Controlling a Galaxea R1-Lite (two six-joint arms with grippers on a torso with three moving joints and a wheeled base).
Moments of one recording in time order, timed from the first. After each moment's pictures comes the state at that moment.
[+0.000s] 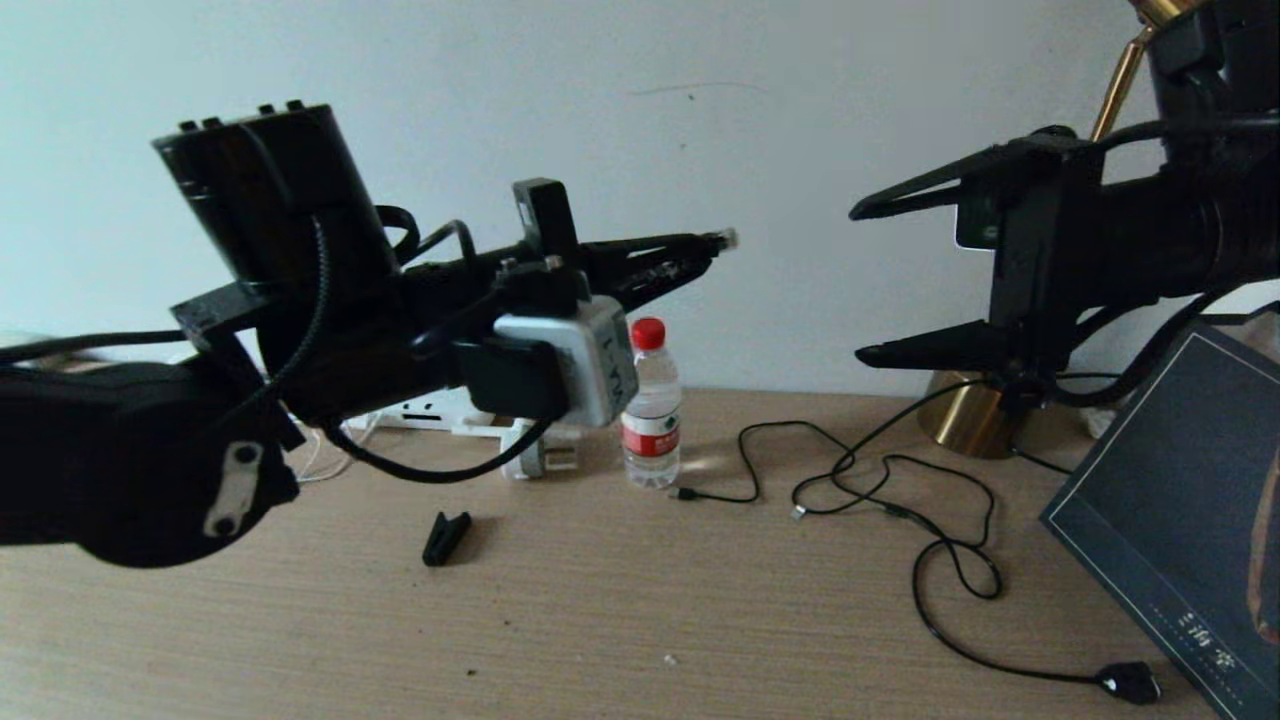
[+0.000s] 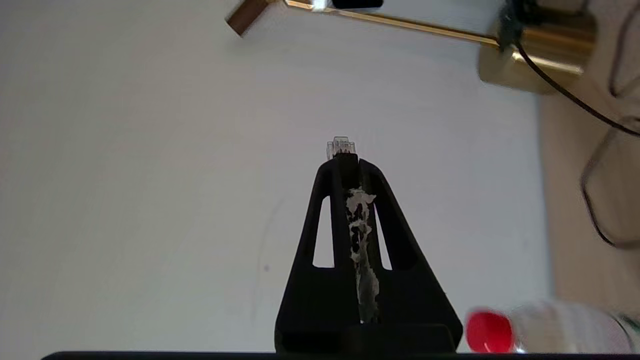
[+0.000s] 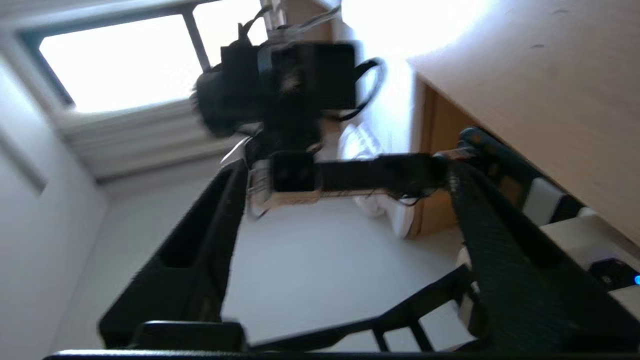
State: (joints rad) left arm -0.61 1.69 -1.11 -0.76 -0.53 1.46; right arm 0.29 1.67 -1.63 0.44 1.10 1.10
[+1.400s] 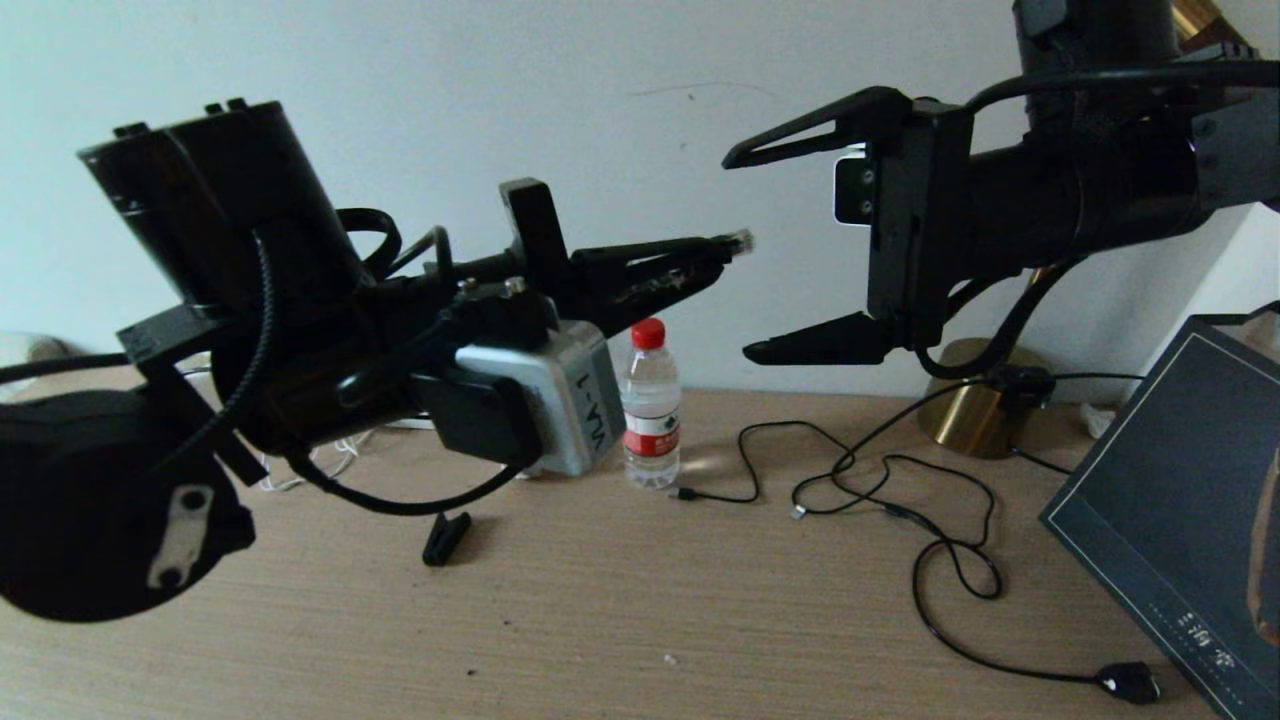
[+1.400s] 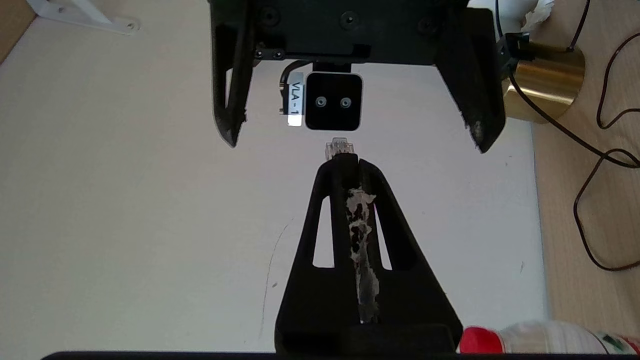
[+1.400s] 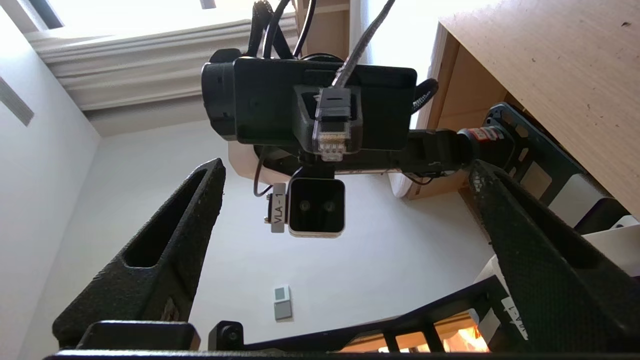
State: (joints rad) left arm -0.64 1.63 -1.04 -0.81 -0.55 1.45; right arm 0.47 1.81 -1.83 0.43 1.11 1.13
